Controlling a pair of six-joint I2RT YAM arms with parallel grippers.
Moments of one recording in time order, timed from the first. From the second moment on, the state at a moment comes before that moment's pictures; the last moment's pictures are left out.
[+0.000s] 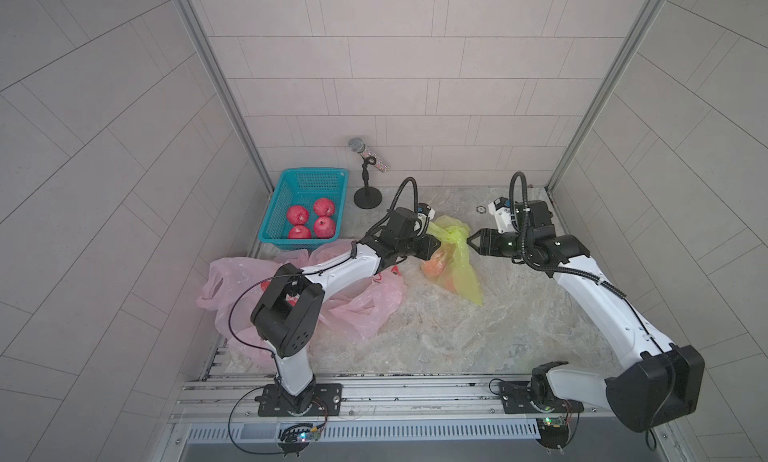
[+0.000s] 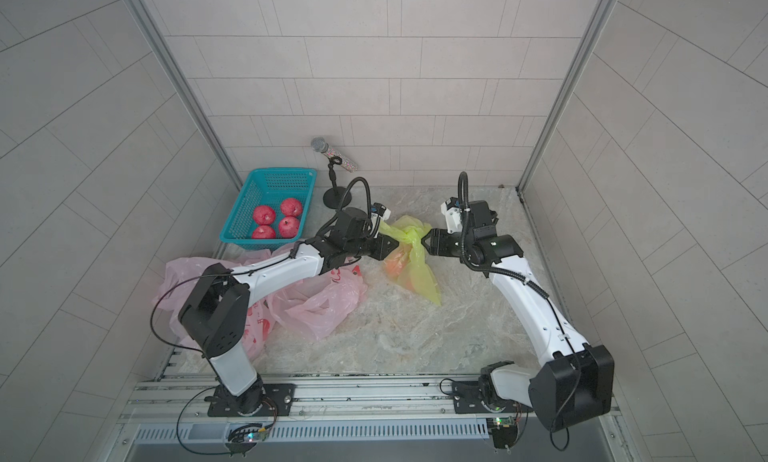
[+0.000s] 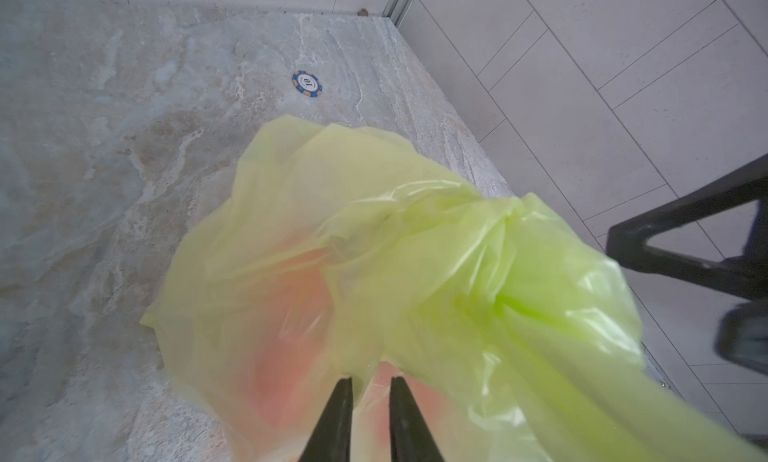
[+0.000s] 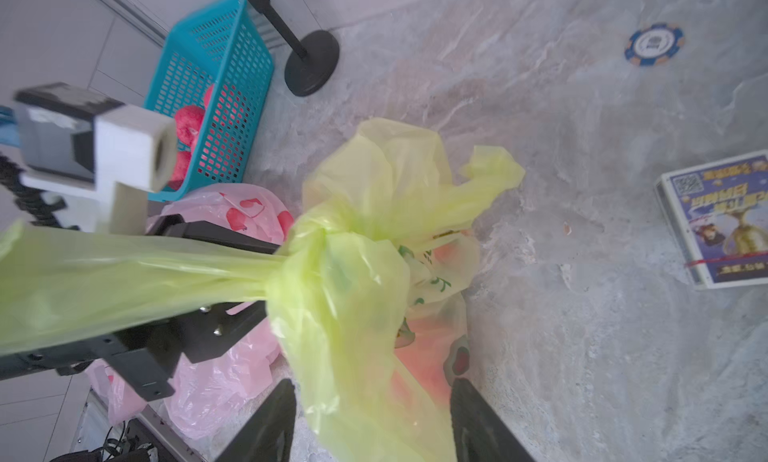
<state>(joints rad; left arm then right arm) -0.67 1.77 1.25 -0.04 0.34 -0.36 0.20 1.25 1.17 -0.67 -0.36 0.31</state>
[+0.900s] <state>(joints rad) -0.67 1.77 1.31 -0.11 0.31 -0.23 0.28 1.33 1.16 -0.72 -0.37 0.19</state>
